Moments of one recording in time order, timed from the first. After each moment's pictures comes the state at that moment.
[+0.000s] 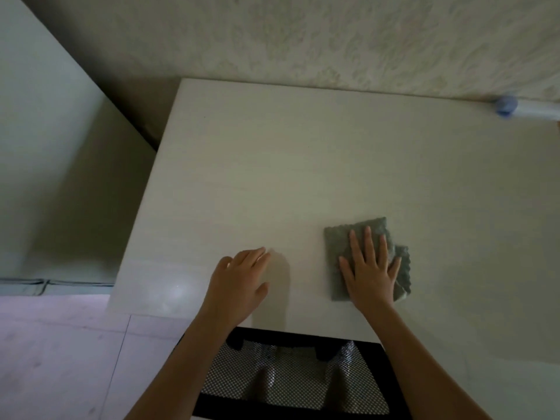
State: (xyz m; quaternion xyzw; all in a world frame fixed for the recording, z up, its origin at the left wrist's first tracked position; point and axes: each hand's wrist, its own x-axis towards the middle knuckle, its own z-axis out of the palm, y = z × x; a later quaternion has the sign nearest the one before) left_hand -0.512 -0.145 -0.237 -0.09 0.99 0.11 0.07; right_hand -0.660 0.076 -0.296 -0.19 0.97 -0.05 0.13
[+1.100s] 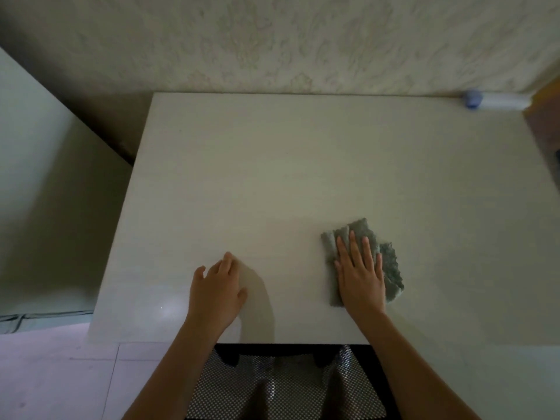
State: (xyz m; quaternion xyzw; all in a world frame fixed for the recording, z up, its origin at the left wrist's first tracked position) left_hand -0.529 -0.149 -0.239 -0.16 0.96 0.04 0.22; right_hand -0.659 0.090 -0.304 -0.21 0.97 -0.03 0.07
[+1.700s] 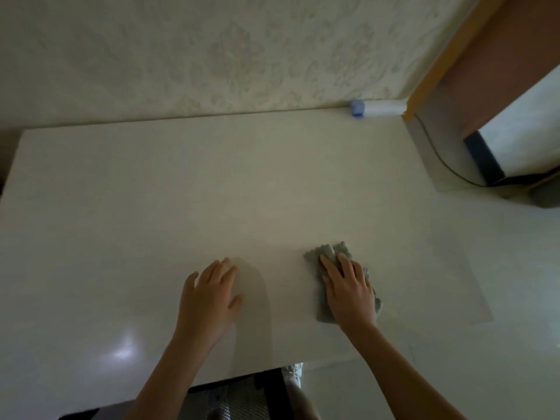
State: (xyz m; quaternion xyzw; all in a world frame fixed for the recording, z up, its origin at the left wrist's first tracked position) left_hand -0.646 -0.005 -0.242 -0.07 0.99 0.08 0.09; right_hand -0.731 0.252 -0.271 -0.15 0.98 -0.08 0.04
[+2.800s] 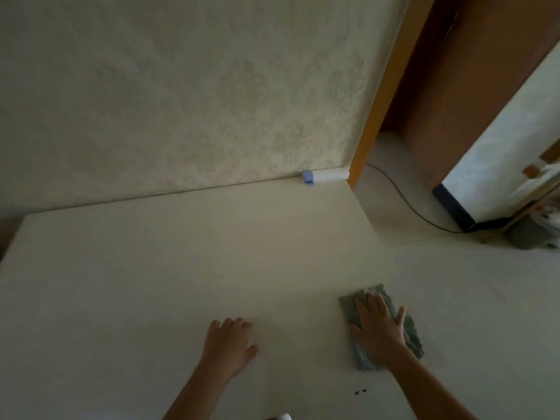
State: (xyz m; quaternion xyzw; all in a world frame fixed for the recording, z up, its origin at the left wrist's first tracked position) left_hand -0.700 0.100 -0.215 -0.01 0.98 -0.01 0.22; right_hand -0.797 0.388 -0.232 -0.08 0.96 0.09 0.25
